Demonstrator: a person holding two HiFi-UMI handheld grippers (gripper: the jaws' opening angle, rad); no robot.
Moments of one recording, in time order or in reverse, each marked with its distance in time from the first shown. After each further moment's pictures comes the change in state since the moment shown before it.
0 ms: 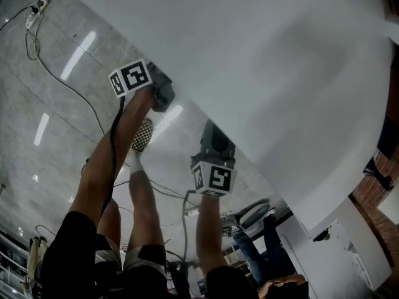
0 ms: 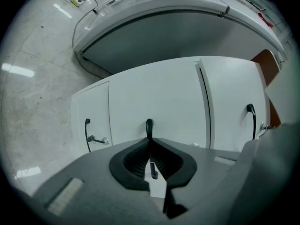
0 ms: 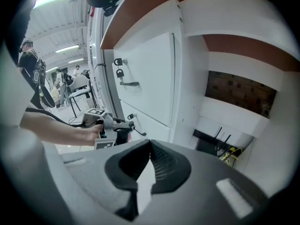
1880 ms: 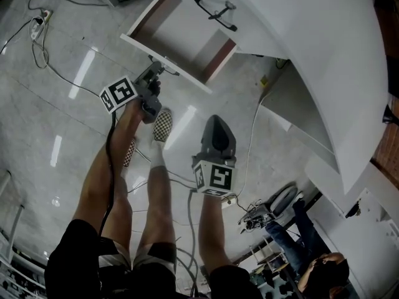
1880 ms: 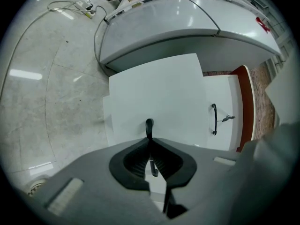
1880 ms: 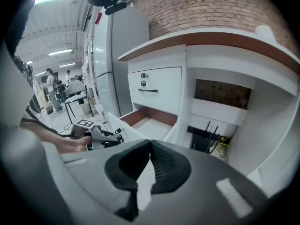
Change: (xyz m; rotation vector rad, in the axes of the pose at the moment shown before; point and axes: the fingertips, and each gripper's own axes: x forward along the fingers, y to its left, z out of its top) left arm -0.033 0.055 -0.009 -0.040 0.017 0.245; right arm 0.016 -0.025 -0.003 0.127 0.047 0.016
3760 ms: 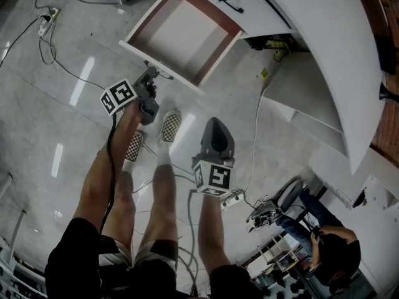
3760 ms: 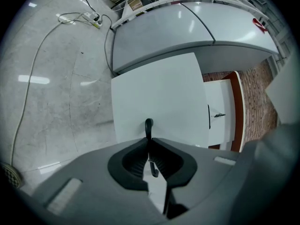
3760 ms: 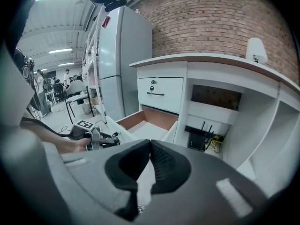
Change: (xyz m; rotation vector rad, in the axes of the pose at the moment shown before) left arm -0.047 0.018 -0.006 0.002 -0.014 0.126; right arm -0.038 0.013 -0.004 0.019 0.017 -0.006
